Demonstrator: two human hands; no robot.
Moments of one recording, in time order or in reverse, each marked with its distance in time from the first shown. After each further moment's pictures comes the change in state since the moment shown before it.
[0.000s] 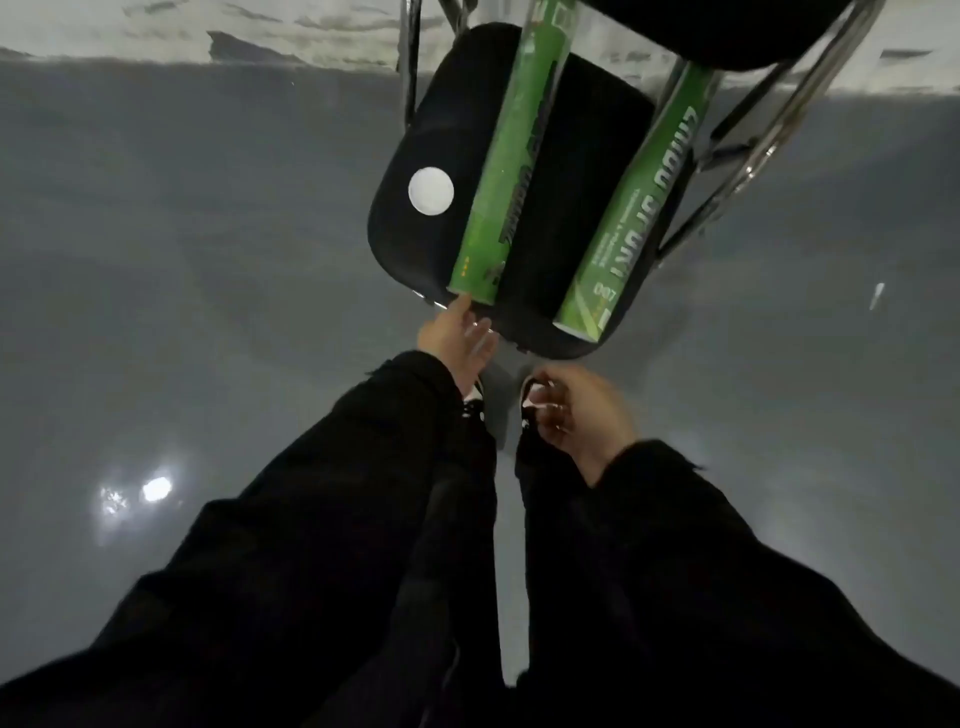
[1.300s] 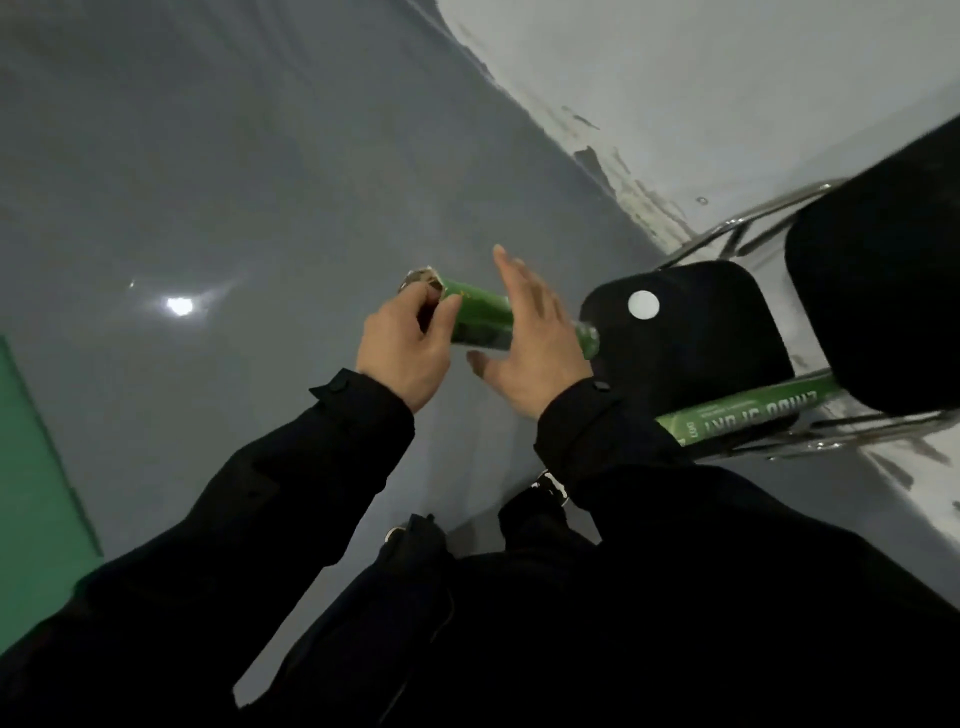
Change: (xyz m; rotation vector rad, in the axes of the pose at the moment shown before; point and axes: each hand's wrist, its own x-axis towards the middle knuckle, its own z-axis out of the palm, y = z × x) left_hand -0.367 -0.035 -0.198 0.533 0.729 1.041; right_hand -0.230 0.038 0.120 -1.577 -0.630 -1.409
